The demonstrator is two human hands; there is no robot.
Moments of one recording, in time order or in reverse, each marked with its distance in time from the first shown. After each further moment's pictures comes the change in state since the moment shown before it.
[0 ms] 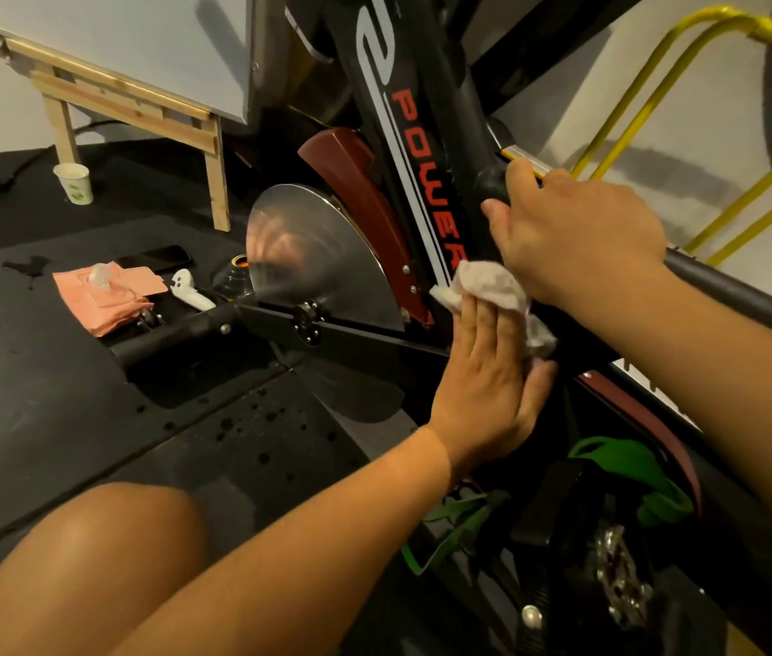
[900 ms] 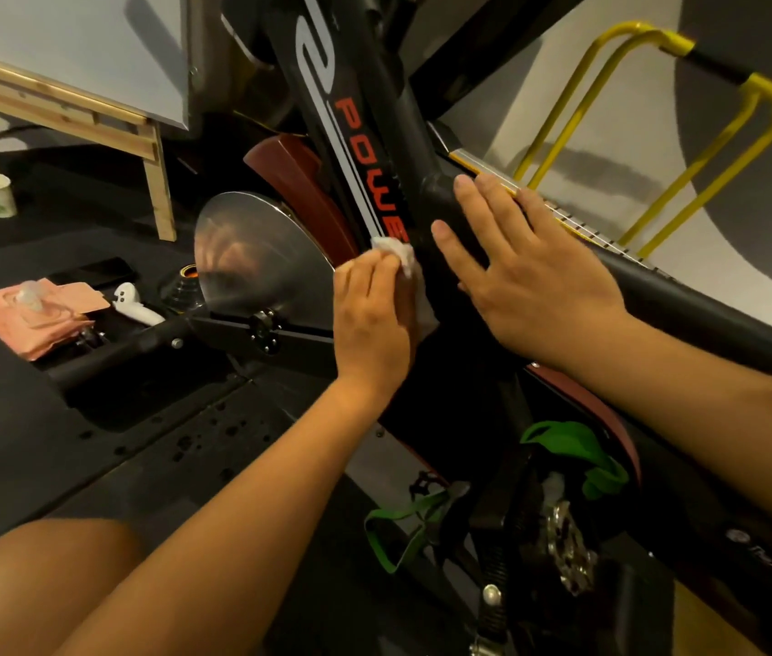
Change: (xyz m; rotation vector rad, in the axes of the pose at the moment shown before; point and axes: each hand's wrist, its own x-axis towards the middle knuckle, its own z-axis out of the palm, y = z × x) left_hand 0.037 -0.045 -0.043 0.035 0.422 -0.052; right_hand -0.039 0.018 0.014 -0.337 0.009 -0.385
